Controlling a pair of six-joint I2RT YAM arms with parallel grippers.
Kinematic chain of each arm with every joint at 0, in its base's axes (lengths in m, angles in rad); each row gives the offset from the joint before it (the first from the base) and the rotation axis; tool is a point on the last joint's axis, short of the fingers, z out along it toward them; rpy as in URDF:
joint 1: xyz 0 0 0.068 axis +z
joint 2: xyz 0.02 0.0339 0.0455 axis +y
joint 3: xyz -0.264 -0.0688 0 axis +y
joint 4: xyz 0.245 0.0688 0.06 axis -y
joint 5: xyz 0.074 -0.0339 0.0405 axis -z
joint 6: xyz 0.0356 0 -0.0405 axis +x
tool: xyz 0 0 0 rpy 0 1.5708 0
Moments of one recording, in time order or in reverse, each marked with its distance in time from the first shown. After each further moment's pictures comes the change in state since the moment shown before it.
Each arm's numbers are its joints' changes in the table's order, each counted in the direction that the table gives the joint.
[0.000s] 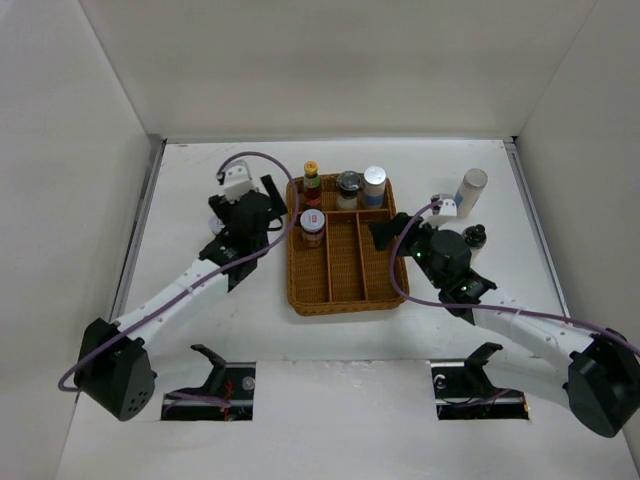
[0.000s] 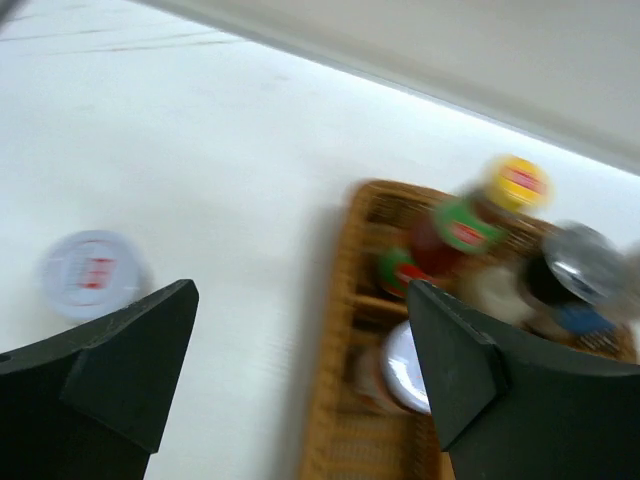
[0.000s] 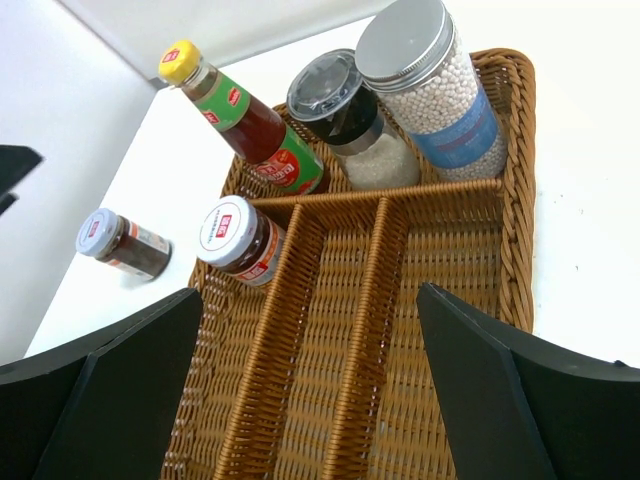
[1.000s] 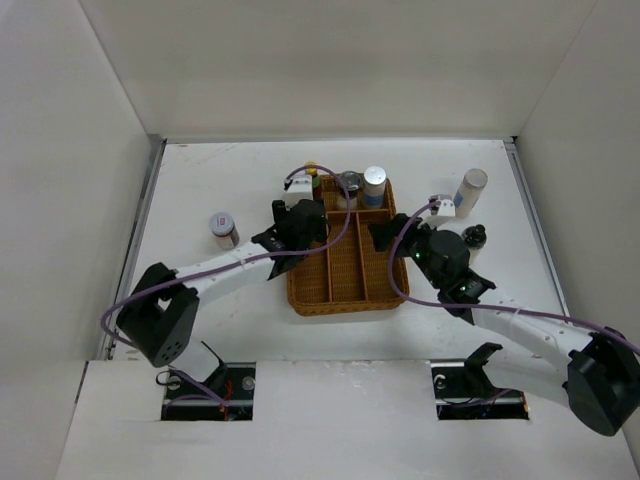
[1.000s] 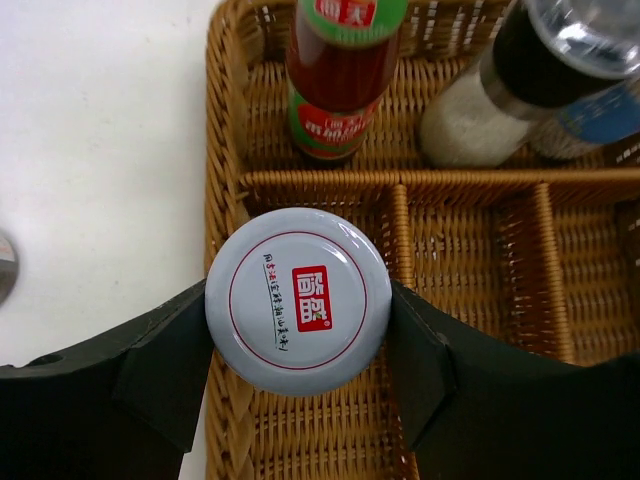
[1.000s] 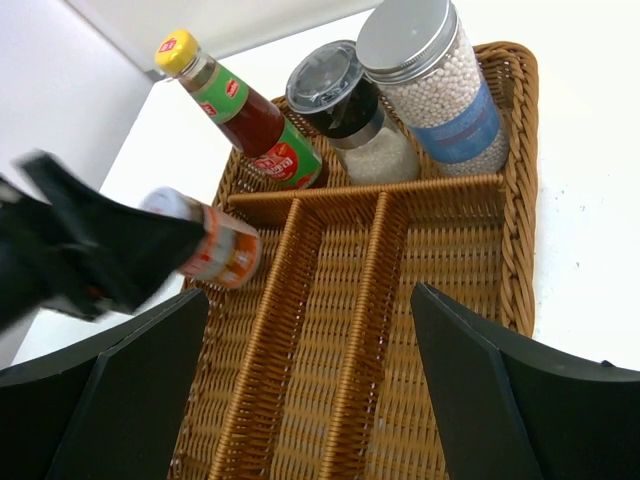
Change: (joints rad) left arm -0.106 0.293 -0.092 -0.072 0.122 -0.003; right arm 0.007 0.010 0.000 0.000 0.002 -0.008
